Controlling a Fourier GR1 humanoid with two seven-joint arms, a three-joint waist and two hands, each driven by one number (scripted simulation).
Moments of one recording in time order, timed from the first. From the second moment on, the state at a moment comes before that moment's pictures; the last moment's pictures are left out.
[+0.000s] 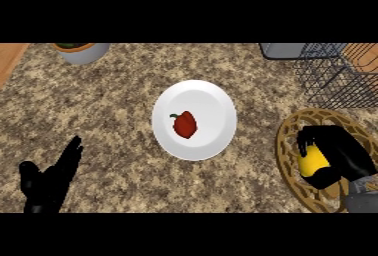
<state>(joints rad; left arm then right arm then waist) 0.17 0.37 -0.14 -1.56 0.25 0.17 0.19 -0.09 -0.42 0.08 -1.57 0.85 0.22 -0.06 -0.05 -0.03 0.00</state>
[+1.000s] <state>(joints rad) 0.13 0.36 -0.14 -1.53 0.23 0.15 0.21 -0.60 -0.38 -0.41 -1.97 0.39 0.32 0.73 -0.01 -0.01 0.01</state>
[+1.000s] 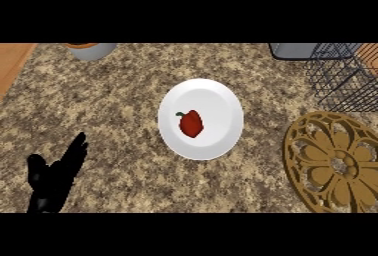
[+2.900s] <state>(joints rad) 0.09 0.32 -0.13 -1.52 0.19 0.10 0.21 -0.81 -0.75 -0.57 -0.77 0.46 0.10 0.11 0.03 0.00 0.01</state>
